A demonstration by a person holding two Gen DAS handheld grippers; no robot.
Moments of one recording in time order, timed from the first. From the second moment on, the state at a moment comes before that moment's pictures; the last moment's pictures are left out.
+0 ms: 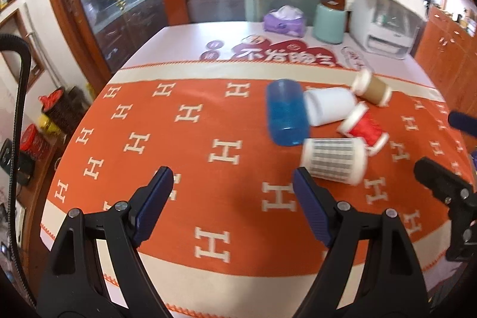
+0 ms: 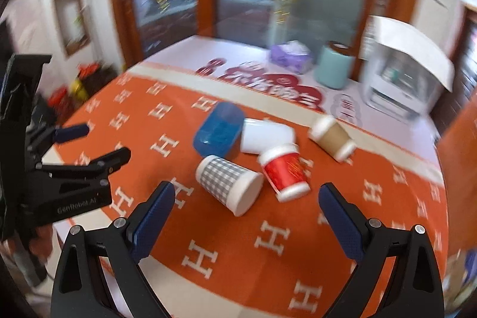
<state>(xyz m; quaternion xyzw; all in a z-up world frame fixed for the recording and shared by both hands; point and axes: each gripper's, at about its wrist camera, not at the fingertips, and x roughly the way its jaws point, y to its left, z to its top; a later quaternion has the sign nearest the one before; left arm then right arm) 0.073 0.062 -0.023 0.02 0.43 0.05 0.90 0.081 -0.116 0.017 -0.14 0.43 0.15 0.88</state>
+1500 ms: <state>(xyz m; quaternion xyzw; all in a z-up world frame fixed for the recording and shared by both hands) 0.098 0.092 -0.092 -0.04 0.51 0.02 0.86 0.176 -0.124 -0.121 0.09 0.70 0.13 0.69</state>
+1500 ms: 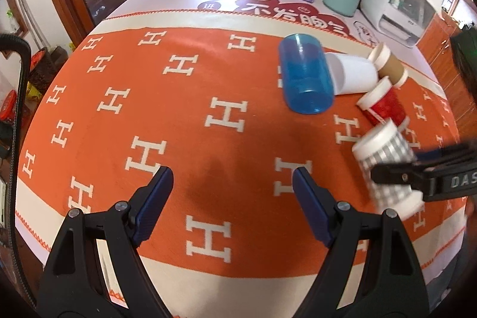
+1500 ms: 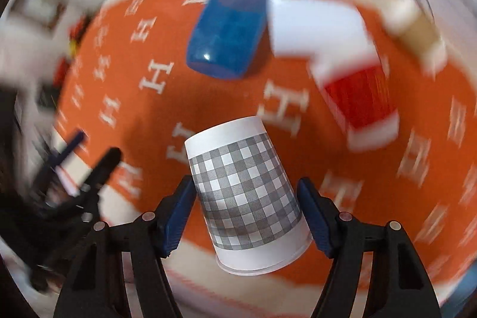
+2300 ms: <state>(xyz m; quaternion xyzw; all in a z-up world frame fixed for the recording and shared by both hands) 0.069 0.054 -0.108 -0.03 0.56 -0.04 0.83 0.073 -0.187 -0.167 0.36 0.65 0.04 0.67</state>
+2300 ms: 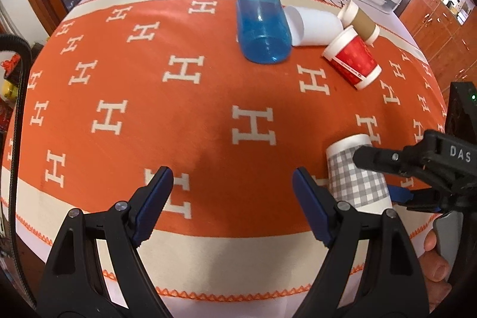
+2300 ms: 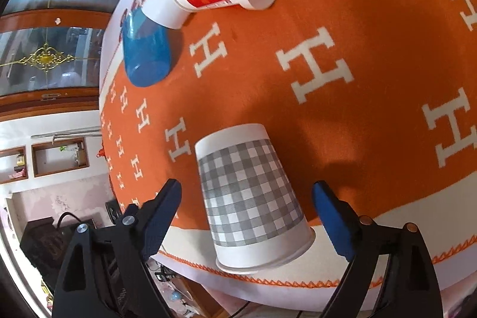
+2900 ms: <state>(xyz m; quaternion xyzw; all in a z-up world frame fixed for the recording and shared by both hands) 0.093 0.008 -0.104 -0.17 0.63 -0.20 0.73 -0.007 -0.248 -0.104 0.17 0.54 0.01 0.83</state>
